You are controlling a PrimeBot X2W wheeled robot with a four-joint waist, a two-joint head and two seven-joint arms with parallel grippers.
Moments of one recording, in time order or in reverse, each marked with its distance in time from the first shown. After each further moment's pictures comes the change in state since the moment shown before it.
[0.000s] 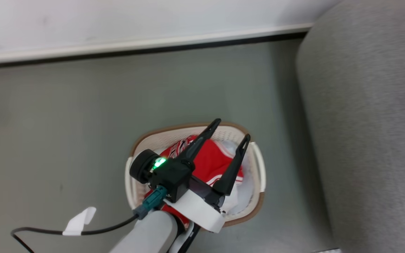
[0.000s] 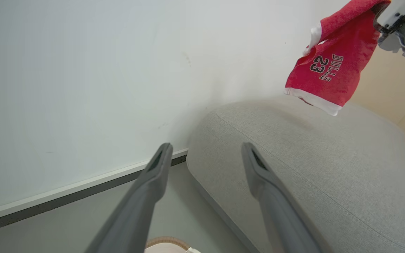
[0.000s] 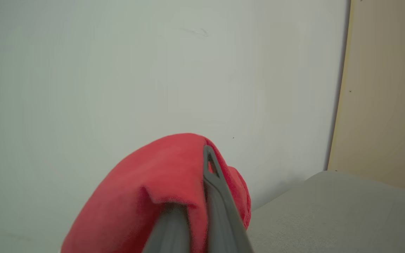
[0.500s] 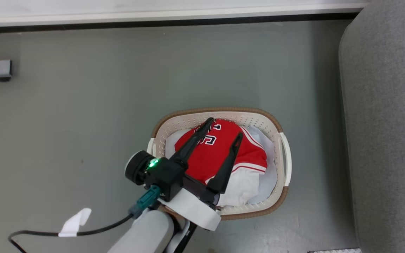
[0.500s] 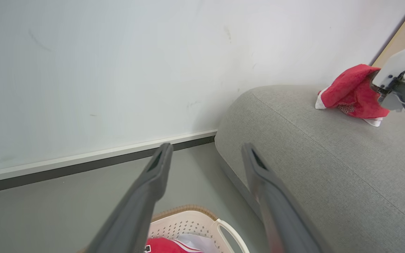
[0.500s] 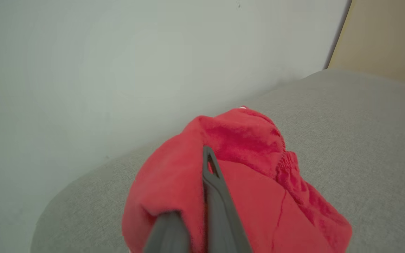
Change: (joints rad) left arm 0.007 -0.003 0.021 0.021 -0.015 0.005 -0.026; right arm -0.001 0.129 -0.525 0.209 -0.479 0.000 -0.026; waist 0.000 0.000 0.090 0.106
